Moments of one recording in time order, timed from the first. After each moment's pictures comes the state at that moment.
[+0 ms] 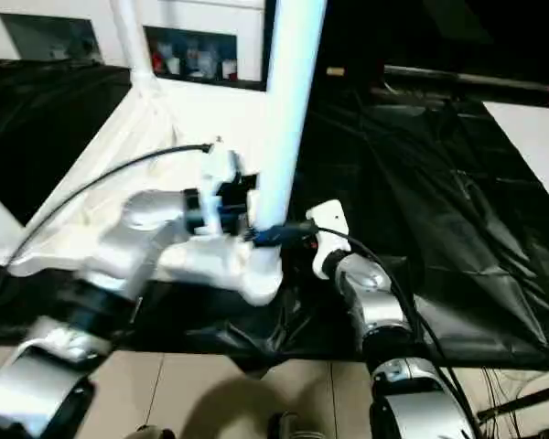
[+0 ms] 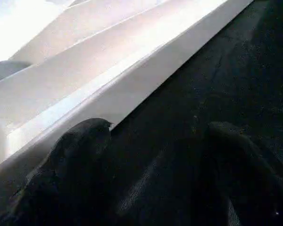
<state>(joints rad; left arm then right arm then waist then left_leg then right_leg) -0.74 0.13 -0.24 0.51 -0.24 -0.03 -0.96 -0.57 -0.16 -0.02 0.87 0.07 -0.10 0.58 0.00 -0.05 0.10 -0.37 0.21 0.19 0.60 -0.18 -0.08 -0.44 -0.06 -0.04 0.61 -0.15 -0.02</state>
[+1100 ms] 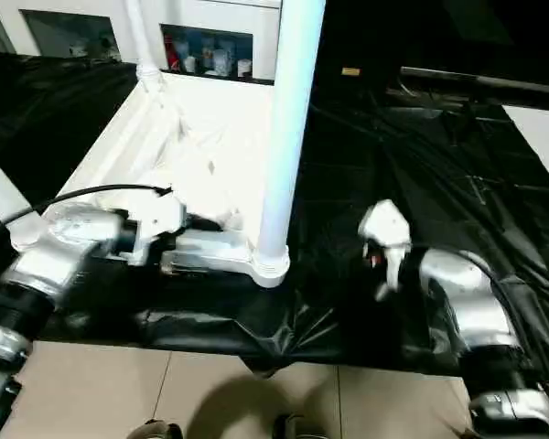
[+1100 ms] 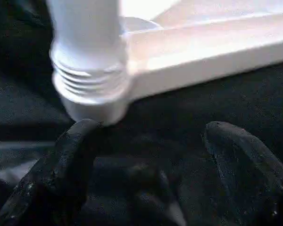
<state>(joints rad) -0.72 0.46 -0.32 0.70 -0.02 -0.18 -1.19 -0.38 -0.53 0.08 0.39 0.15 0.03 1.10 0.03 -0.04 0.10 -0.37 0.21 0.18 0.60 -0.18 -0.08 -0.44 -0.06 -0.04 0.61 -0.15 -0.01</state>
